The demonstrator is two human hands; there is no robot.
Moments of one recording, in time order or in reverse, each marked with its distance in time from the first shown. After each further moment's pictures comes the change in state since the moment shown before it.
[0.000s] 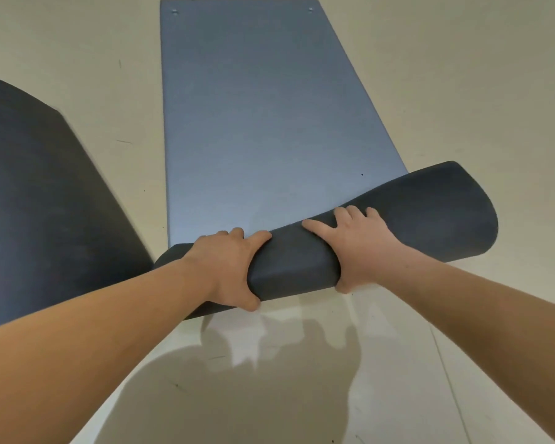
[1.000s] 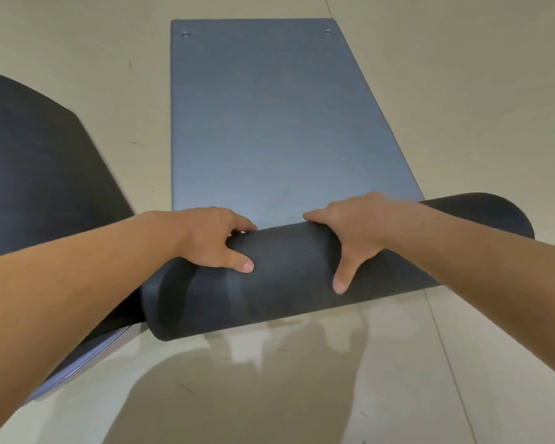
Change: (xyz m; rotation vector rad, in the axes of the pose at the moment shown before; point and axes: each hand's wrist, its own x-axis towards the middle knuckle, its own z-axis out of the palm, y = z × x) left_hand 0.003 -0.052 -0.043 -0.260 -0.136 0.031; right_hand 0.014 0.012 -0.058 0.129 -0.196 -0.107
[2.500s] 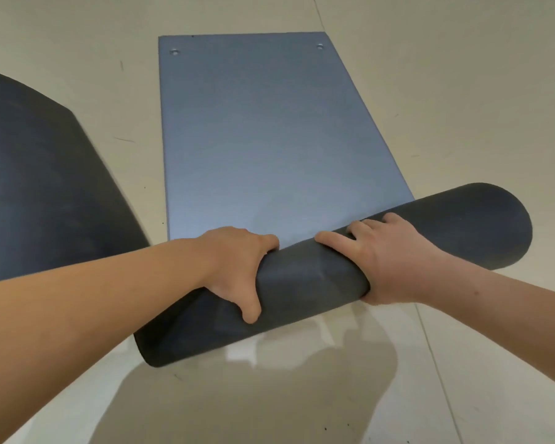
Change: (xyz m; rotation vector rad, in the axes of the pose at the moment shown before) left_hand -0.022 0.067 0.029 0.171 -0.047 0.071; right_hand -0.059 0.019 0.080 -0.221 0.344 -0.052
